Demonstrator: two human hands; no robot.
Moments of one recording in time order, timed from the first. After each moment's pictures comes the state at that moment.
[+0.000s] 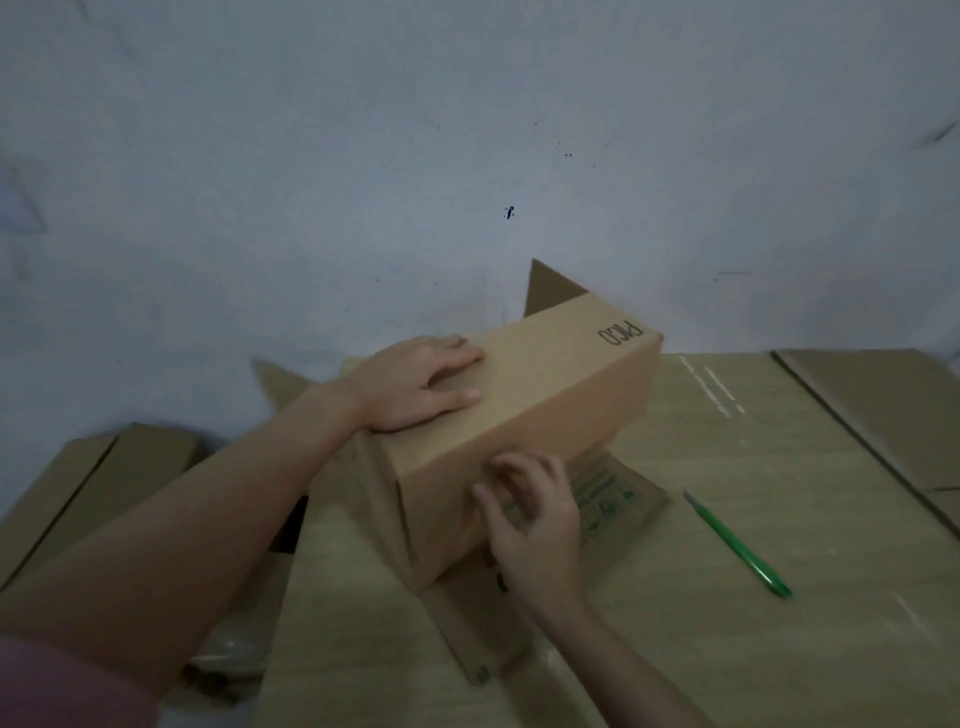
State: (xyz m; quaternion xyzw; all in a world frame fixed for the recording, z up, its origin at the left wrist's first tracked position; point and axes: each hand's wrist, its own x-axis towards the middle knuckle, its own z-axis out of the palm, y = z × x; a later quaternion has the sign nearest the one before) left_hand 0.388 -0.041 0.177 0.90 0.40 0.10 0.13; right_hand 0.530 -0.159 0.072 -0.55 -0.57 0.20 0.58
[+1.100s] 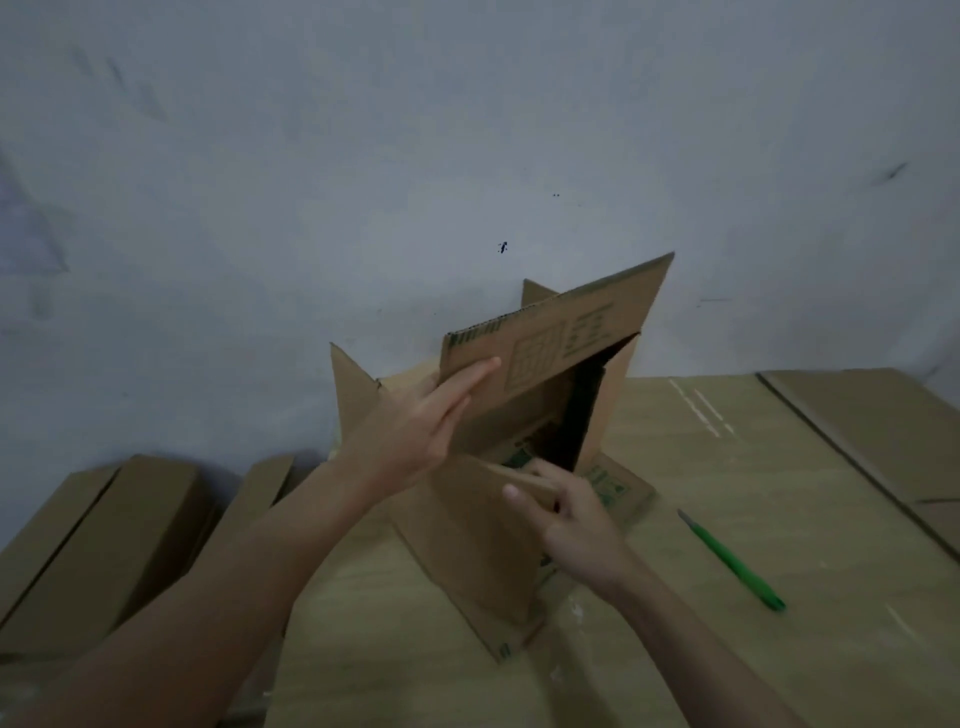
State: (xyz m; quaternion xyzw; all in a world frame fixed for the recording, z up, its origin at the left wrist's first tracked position) left_hand 0.388 -0.076 0.156 0.87 0.28 0.39 -0.01; right_hand 0.569 -0.158 0.117 -0.52 -0.62 0.40 0.43
